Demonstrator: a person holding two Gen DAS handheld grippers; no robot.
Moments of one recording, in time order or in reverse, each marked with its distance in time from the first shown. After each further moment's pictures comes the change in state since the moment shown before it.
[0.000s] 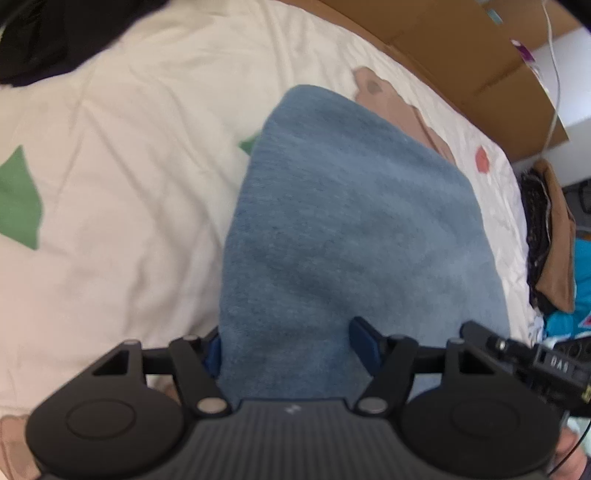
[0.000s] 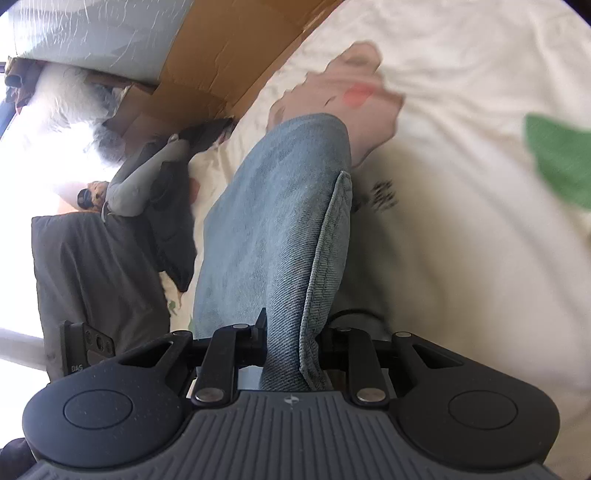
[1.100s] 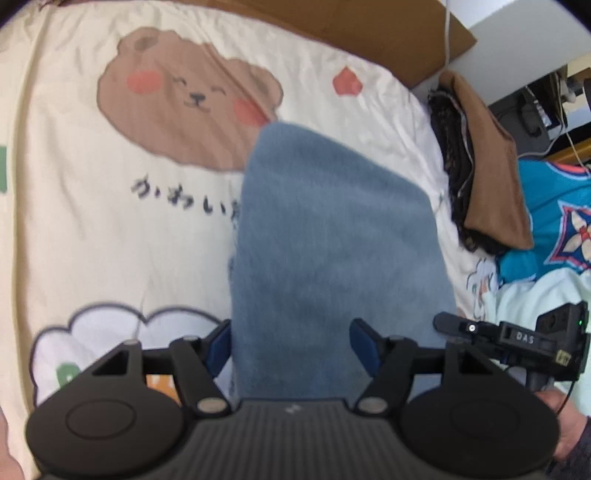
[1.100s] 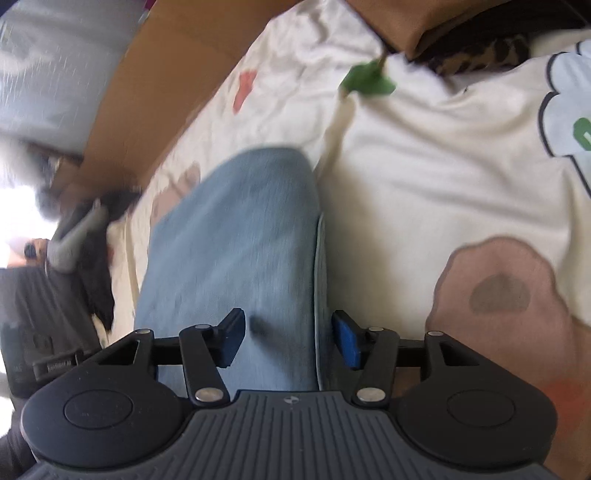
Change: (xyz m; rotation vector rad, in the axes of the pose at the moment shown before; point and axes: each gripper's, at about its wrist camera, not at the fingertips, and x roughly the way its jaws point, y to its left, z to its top) left arm 0.075 -0.188 -0.019 0.174 0.026 -0.124; right arm -0.172 -0.134 0.048 0.071 -0.113 -0.217
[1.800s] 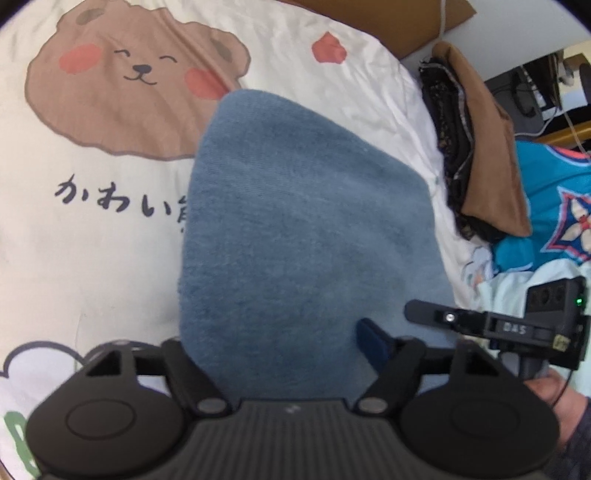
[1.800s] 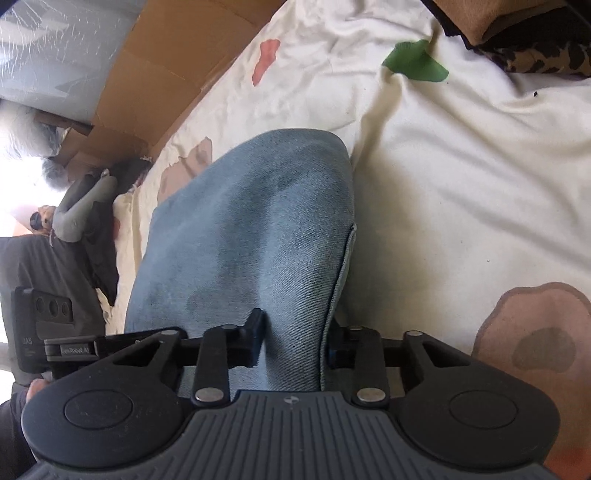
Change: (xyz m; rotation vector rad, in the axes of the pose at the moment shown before) left arm 0.047 -0.016 0.005 0.043 0.101 -0.065; right arm 0.028 0.010 0.014 -0.087 0.114 0.040
